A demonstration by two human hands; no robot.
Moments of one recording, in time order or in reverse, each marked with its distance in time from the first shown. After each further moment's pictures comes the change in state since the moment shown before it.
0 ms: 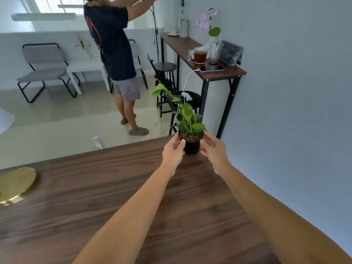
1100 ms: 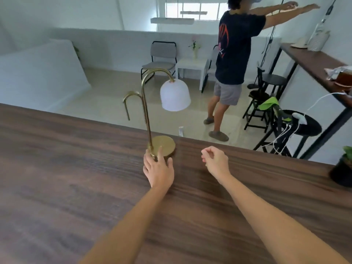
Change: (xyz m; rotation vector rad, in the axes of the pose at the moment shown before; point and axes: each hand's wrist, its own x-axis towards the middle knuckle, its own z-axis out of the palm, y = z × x) left_hand -0.134 -0.049 -0.378 0.885 0.887 -0.146; right_hand -0.125 0.030 0.354 -0.557 -0.463 -0.264
